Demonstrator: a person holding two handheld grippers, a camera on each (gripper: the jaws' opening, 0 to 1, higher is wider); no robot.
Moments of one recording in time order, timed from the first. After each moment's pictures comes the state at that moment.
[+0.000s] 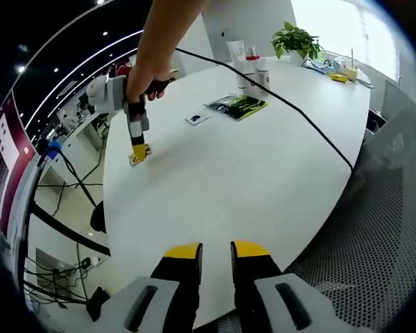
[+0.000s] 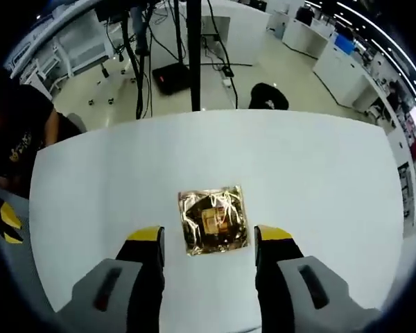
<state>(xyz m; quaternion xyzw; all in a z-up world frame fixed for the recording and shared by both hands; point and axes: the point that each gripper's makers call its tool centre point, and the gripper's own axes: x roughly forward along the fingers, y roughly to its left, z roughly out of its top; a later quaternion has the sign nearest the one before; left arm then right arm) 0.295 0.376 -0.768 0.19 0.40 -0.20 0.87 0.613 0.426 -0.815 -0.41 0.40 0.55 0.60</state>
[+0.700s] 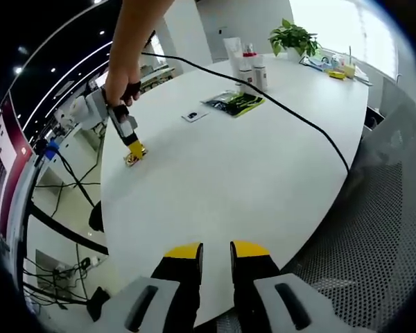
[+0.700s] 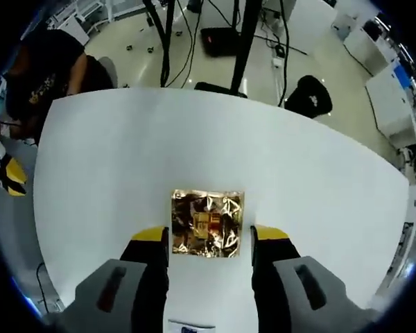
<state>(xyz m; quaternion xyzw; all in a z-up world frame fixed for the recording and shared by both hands) 0.291 0.376 -0.771 0.20 0.40 -0.20 0.87 0.591 0.432 -0.815 -0.50 0.41 0.59 0.48</state>
